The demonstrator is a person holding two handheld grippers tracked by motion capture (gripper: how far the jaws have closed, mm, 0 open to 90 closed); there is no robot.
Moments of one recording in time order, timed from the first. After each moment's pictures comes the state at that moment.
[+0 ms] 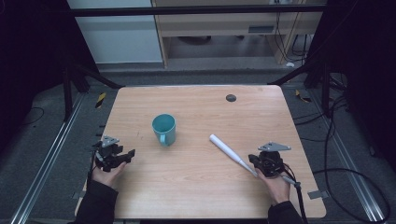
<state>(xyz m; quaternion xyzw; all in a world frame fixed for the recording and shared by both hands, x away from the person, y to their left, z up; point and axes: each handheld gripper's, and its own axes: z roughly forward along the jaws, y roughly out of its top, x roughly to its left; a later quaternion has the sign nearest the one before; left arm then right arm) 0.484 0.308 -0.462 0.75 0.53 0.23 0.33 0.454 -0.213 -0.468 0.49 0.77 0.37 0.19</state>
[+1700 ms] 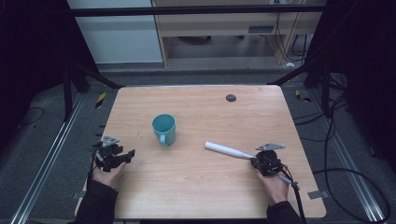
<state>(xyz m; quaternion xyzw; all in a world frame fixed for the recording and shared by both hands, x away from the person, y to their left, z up) 0.484 0.308 -0.463 0.75 0.53 0.22 0.33 0.467 -0.213 -0.489 0.52 0.77 0.30 0.18</state>
